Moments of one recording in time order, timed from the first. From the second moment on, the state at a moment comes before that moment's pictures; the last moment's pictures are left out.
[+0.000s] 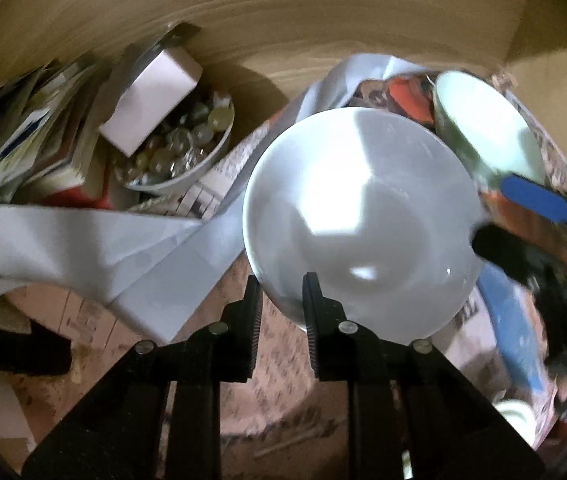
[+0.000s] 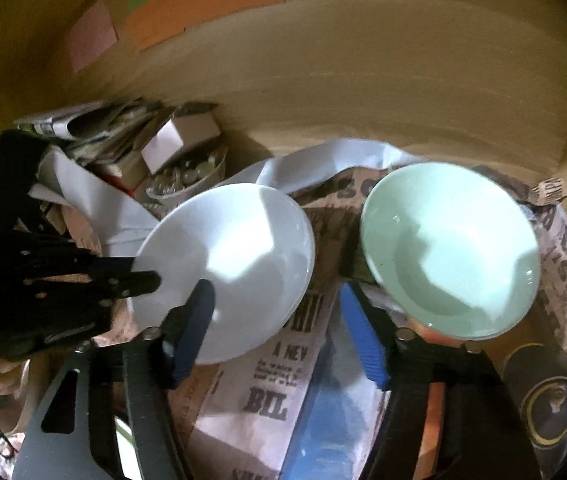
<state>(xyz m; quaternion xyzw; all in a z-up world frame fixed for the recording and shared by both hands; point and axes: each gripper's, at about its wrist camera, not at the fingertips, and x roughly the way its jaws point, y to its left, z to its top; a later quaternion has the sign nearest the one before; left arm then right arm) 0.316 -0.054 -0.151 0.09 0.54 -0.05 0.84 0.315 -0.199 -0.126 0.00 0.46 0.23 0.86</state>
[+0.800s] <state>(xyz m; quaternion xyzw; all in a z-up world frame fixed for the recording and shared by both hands) 0.285 -0.042 -0.145 0.08 0.52 -0.06 0.85 0.308 -0.185 -0.129 -0.01 0.48 0.23 0.85</state>
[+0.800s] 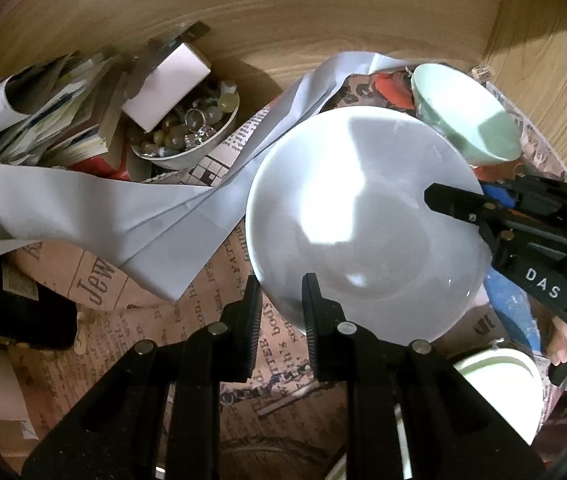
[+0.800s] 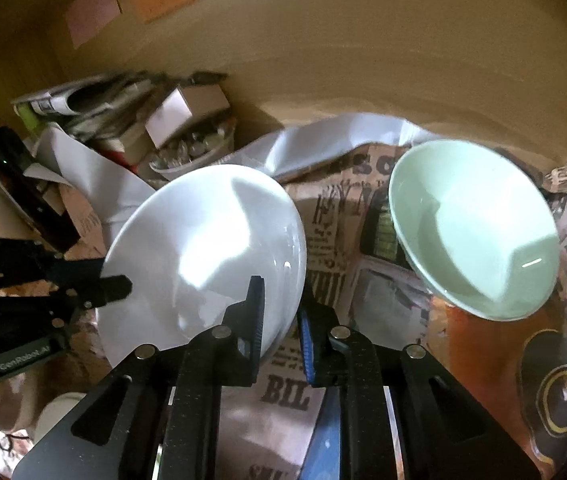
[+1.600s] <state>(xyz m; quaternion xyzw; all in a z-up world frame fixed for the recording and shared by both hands) 0.189 -0.006 -0.073 0.04 0.40 -0.03 0.91 0.238 -0.153 -0.052 -0.02 0.39 0.27 0.88</state>
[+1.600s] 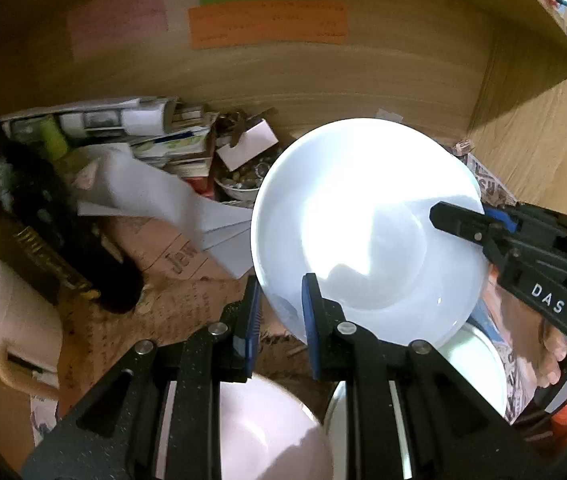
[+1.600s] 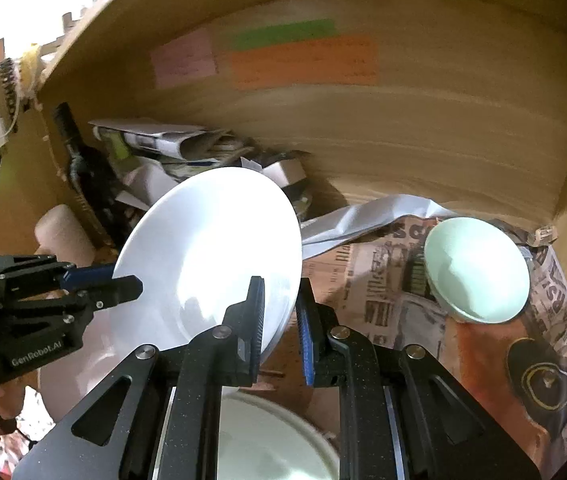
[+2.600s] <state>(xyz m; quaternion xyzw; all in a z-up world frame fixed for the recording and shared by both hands) 0.077 0.069 -0.085 -0.02 0.39 0.03 0.92 0.158 -0.088 -0.061 -0.04 0.40 0.32 0.86</state>
